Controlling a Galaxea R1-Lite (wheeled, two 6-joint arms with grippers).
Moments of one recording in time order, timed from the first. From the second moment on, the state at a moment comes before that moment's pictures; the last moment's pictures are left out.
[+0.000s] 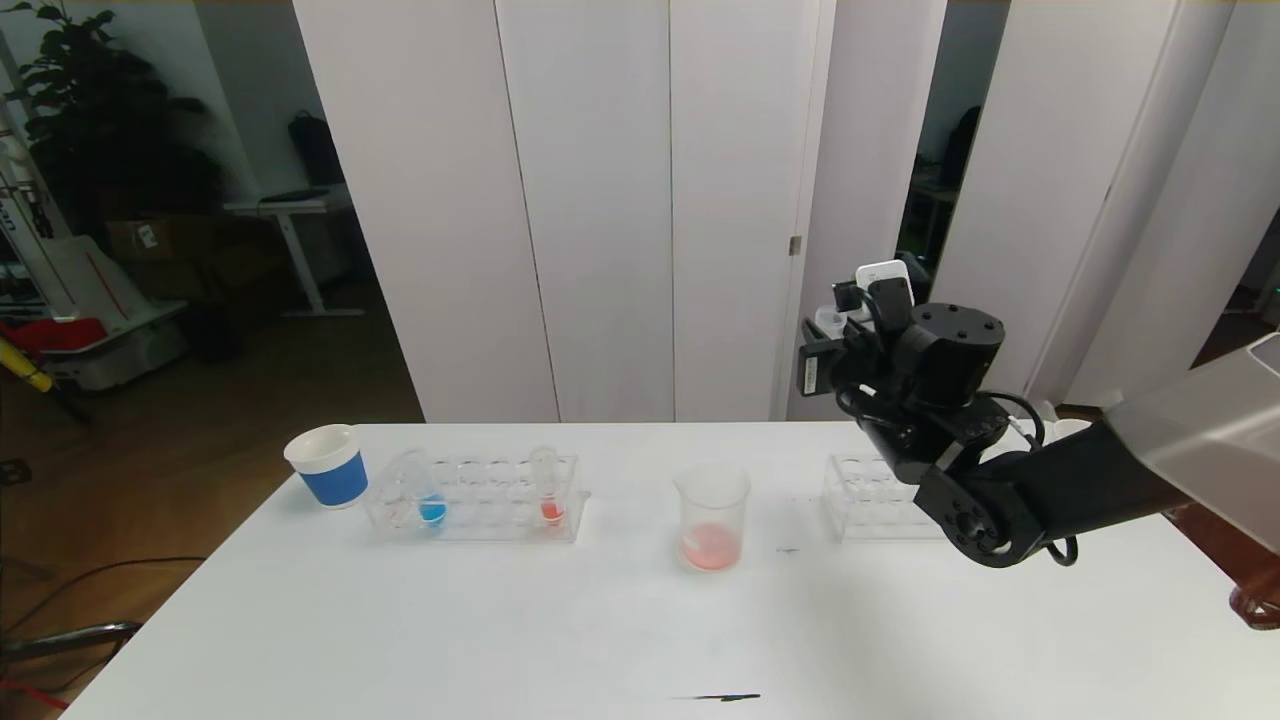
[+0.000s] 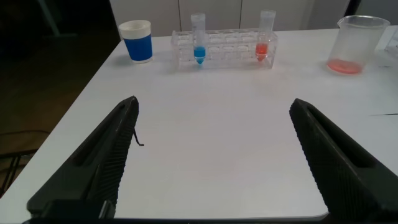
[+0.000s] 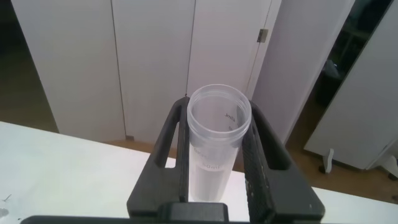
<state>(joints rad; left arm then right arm) 0.00 0.00 0.00 0.00 0.00 0.03 0.44 2.18 -1.17 -1.12 -0.30 -0.12</state>
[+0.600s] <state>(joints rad) 0.00 0.00 0.00 0.00 0.00 0.03 0.18 2.04 -1.19 -1.11 -0.28 -0.16</state>
